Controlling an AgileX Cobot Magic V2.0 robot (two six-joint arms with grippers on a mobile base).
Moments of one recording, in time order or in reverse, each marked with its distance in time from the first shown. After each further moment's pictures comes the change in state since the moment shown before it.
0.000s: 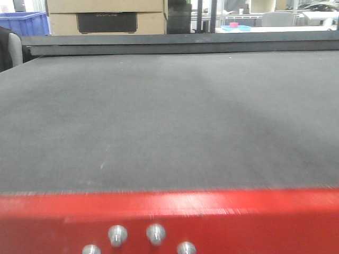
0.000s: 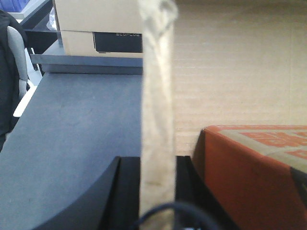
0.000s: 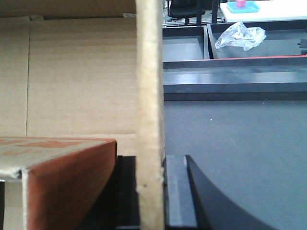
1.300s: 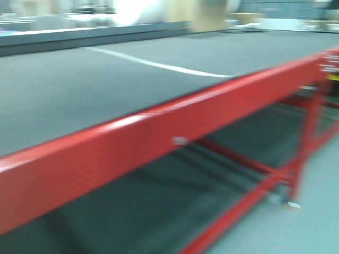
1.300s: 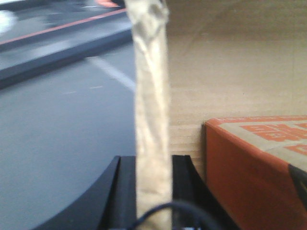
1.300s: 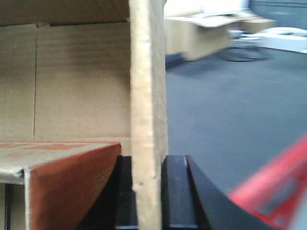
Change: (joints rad) left arm 0.000 -0.008 -0.004 0.016 -0.006 0.000; right arm 0.000 0.000 0.000 -0.019 -0.084 0.000
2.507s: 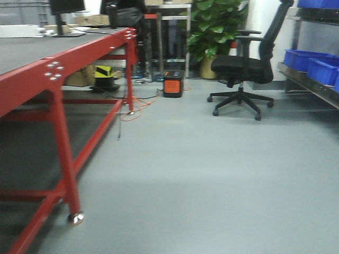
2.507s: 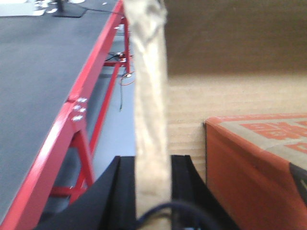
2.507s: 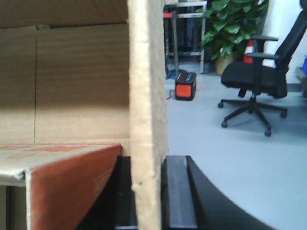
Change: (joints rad) left arm 0.000 0.000 0.000 -0.002 -0.002 0.000; right arm 0.000 0.000 0.000 -0.005 -0.020 0.000
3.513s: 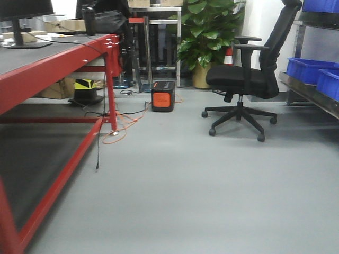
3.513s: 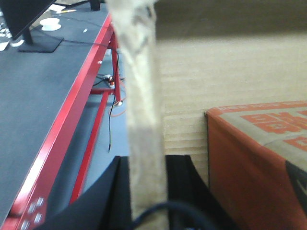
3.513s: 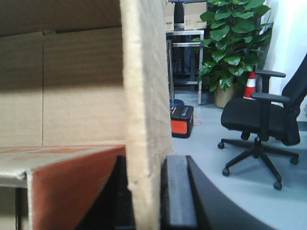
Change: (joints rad) left arm 0.000 -0.002 -0.003 0.013 0.000 0.000; right arm -0.002 0.002 0.000 -0.015 -0.080 -0.002
